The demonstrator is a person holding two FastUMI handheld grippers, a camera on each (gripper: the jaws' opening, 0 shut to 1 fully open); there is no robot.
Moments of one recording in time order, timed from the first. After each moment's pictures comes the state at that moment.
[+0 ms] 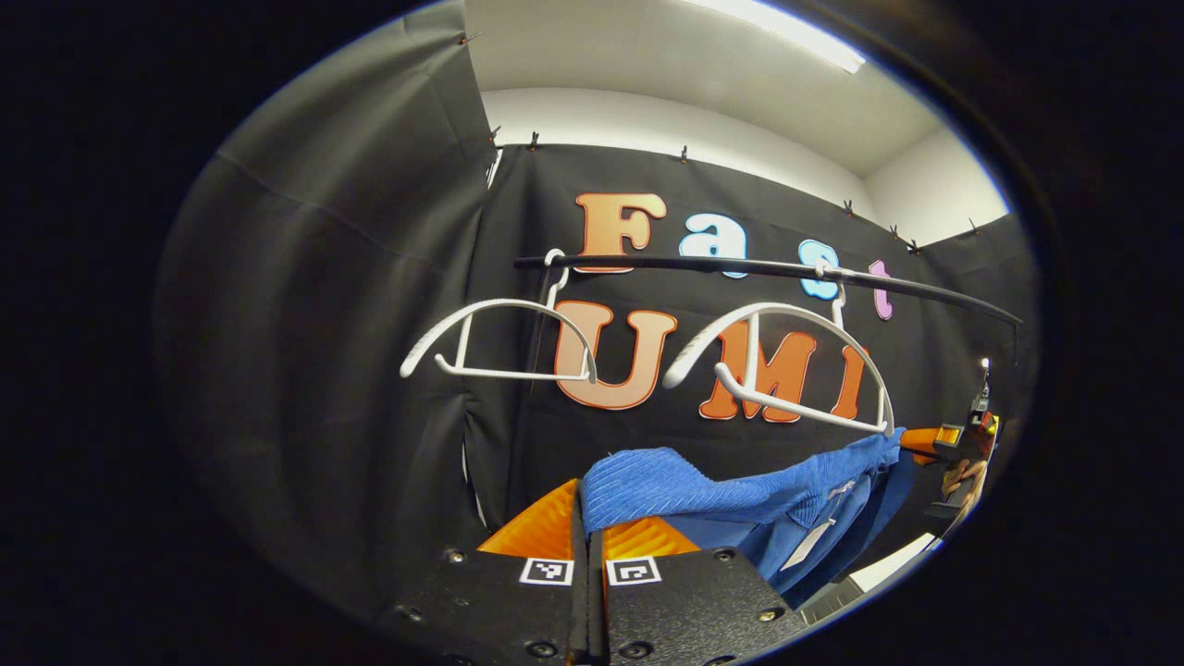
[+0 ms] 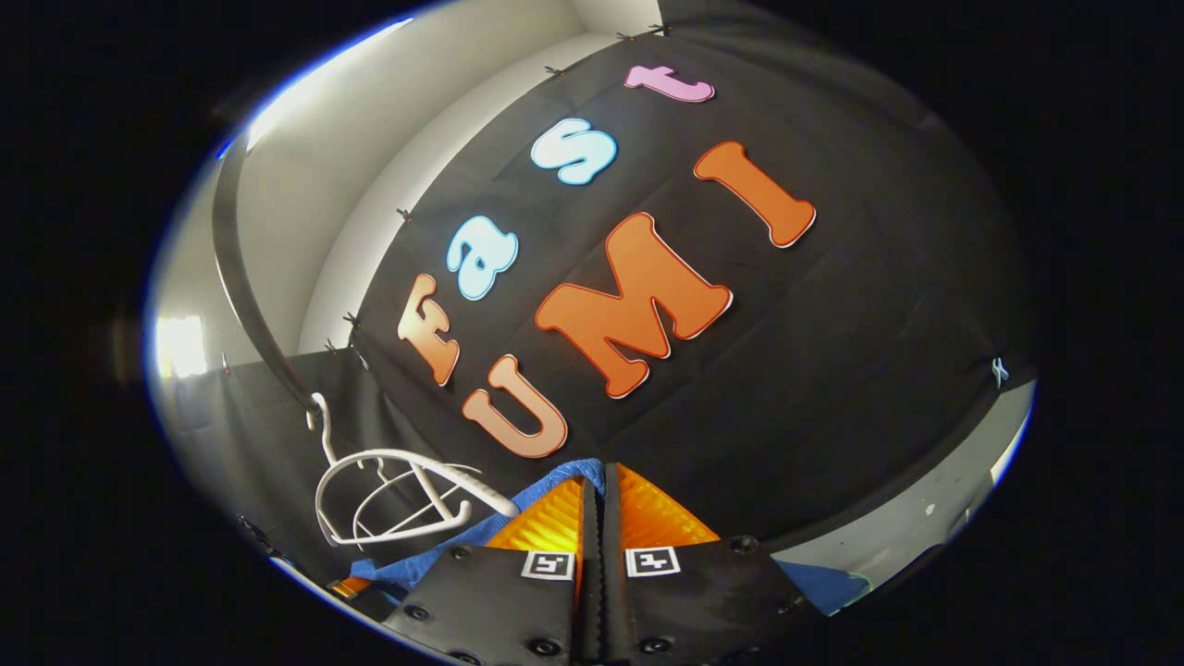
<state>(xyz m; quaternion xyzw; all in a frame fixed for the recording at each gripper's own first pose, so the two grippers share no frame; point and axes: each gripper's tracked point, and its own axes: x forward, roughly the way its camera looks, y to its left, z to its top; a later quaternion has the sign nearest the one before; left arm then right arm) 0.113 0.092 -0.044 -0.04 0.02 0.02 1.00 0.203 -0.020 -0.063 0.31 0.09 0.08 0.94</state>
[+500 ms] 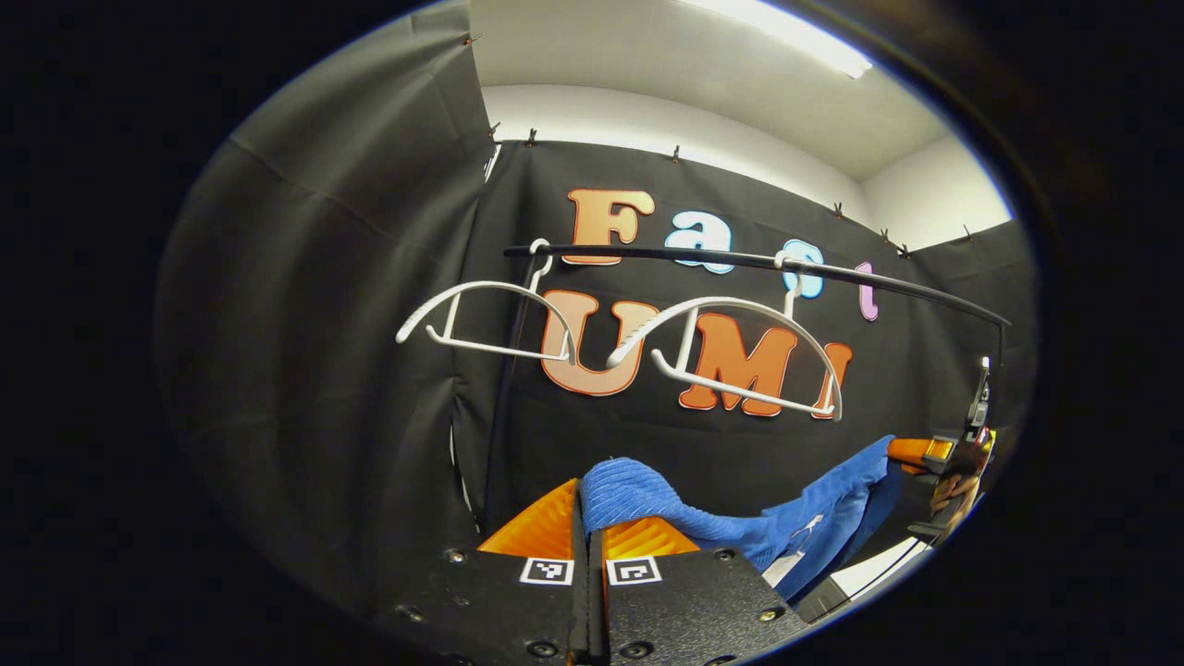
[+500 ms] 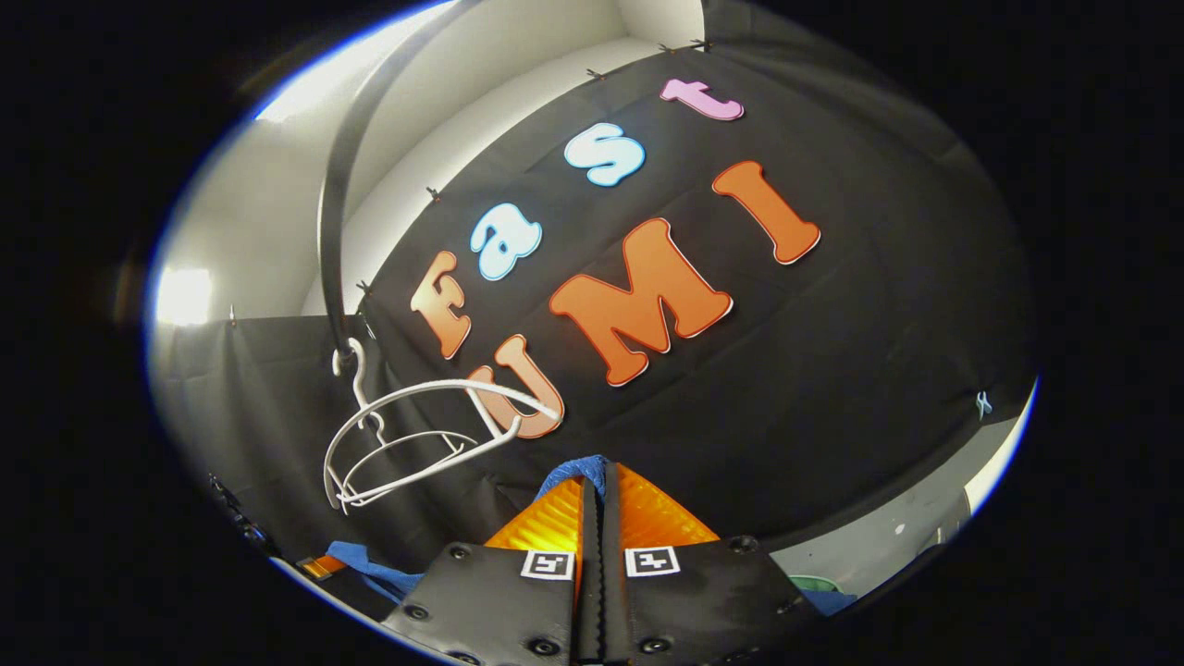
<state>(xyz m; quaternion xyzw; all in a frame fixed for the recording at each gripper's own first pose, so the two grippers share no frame) 0.078 0.056 -0.055 -0.07 0.02 0.00 1.00 0.142 0.007 -0.070 0.26 0.08 0.09 0.96</state>
